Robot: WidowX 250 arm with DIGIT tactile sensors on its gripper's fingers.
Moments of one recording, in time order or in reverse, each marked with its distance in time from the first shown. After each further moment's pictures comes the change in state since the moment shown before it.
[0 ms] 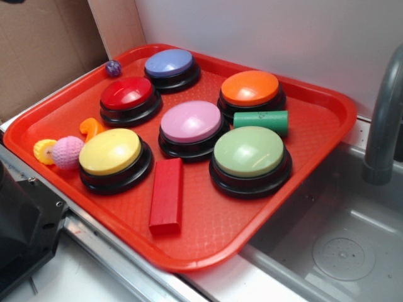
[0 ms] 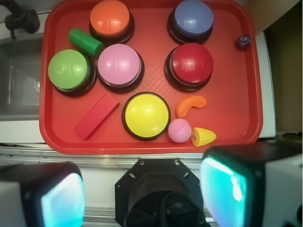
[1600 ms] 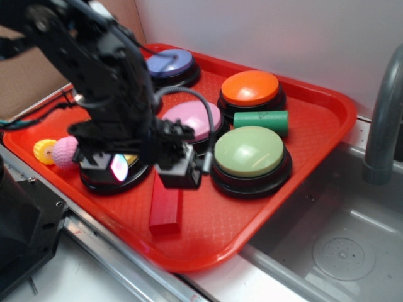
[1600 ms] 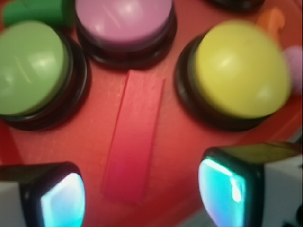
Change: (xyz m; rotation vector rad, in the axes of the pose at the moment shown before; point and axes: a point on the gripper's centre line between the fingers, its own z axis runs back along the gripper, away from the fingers) arm 0.006 -0.093 -0.184 0.056 -0.072 0.552
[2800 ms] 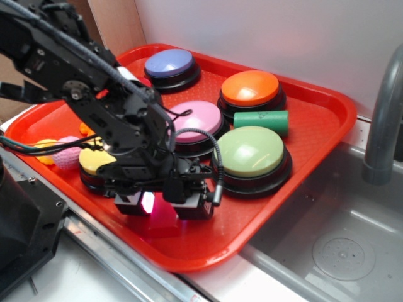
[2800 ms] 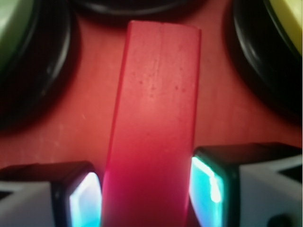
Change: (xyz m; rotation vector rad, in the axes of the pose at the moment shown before) arm -0.002 -0.006 -0.036 -0.085 0.000 -0.017
